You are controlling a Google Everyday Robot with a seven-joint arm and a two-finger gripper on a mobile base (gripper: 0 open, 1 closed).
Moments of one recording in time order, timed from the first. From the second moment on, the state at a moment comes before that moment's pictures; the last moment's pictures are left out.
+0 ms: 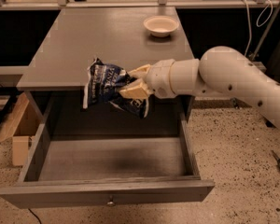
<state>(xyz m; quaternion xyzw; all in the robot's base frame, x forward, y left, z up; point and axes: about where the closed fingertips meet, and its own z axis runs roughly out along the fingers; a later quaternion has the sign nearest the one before) 0.579 0.028 0.858 -0.52 0.66 0.22 0.50</state>
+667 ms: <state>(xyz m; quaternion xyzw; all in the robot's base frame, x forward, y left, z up) 0.655 0.048 0.925 -0.49 0.67 0.21 0.51</state>
